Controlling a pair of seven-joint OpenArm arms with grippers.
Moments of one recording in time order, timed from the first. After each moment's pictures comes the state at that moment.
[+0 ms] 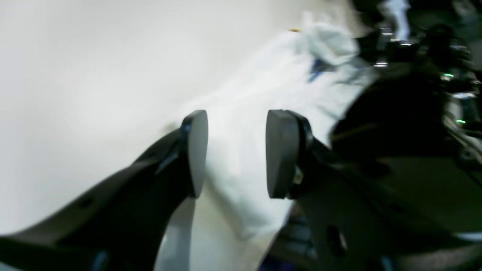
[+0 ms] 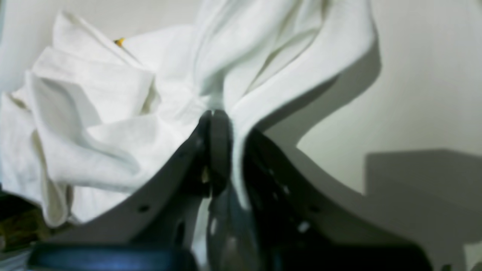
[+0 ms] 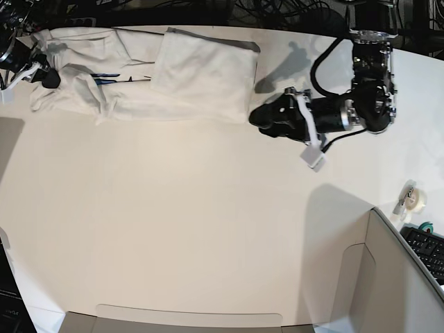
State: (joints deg) left arm 1.7 -21.1 -6.0 99.6 -74.1 -29.8 75.7; right arm -13.5 20.1 50.1 78.1 58.5 38.4 -76.6
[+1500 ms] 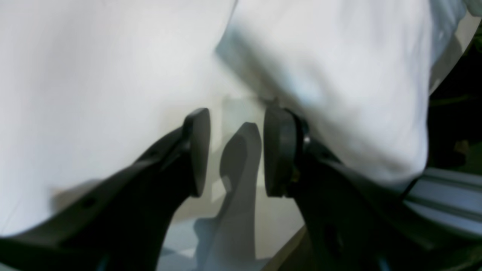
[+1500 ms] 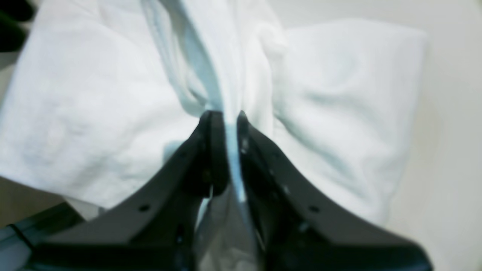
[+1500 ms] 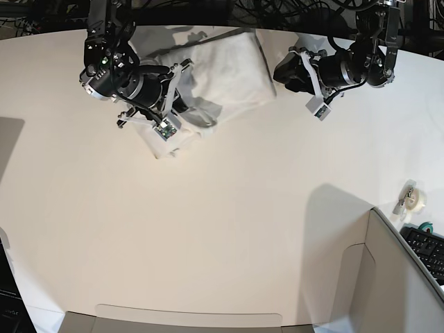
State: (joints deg) left arm 18.5 -24.4 -0.9 97.1 -48.3 -30.9 58.8; right arm -10.5 1.3 -1.6 117.9 18.2 38.4 -74.3
